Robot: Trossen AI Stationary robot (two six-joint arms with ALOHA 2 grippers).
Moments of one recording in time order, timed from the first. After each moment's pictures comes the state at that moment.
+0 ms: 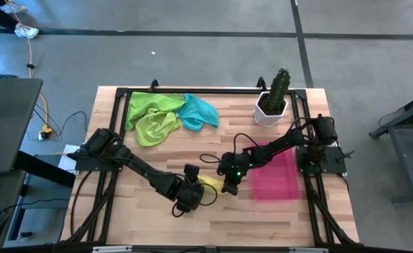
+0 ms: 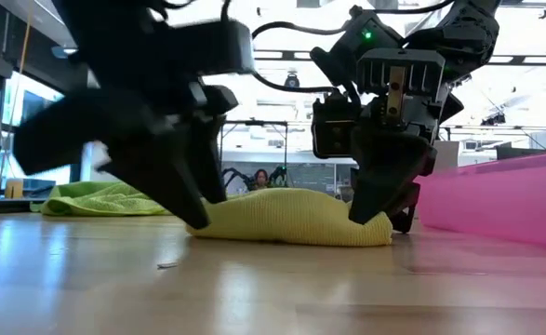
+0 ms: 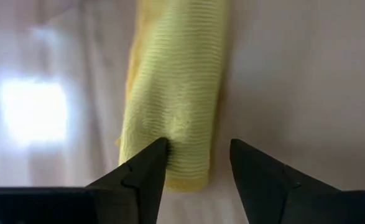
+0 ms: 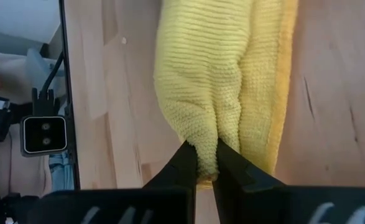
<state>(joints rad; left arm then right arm) -0.36 1.95 1.19 -0.47 -0.45 -0.12 0.14 1.89 0.84 0.15 -0.48 0.68</state>
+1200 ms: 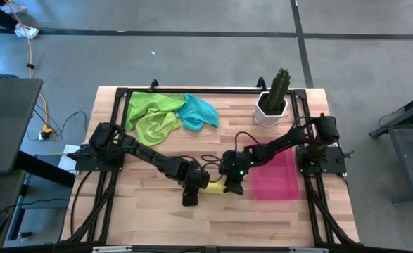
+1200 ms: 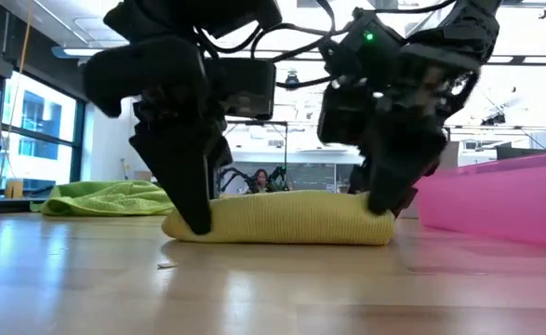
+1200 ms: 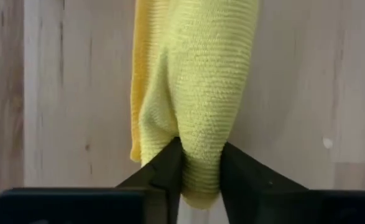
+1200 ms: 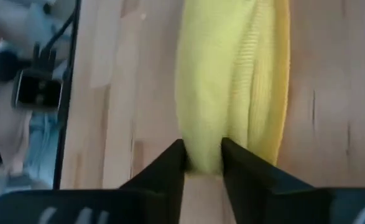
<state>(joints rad) -0.20 1.97 1.19 -0.49 0.07 -0.37 0.14 1.85 0.83 0.14 -0.54 0.42</state>
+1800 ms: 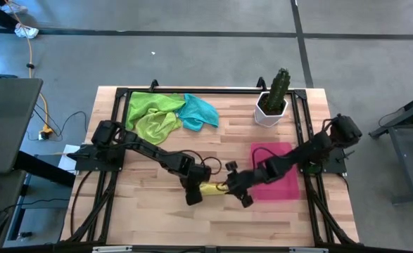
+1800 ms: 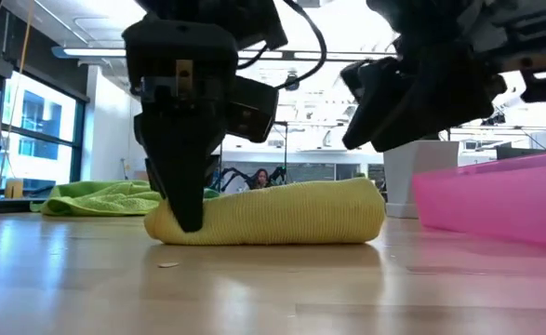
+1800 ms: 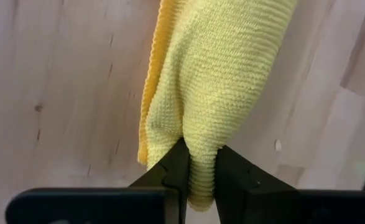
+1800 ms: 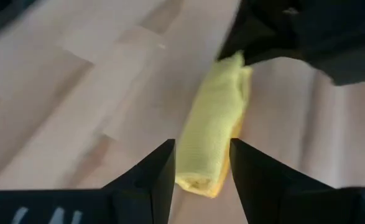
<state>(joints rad) -0.13 1.98 1.19 -0.47 0.28 -0.59 0.40 1.64 0.83 0.07 0.12 -0.16</state>
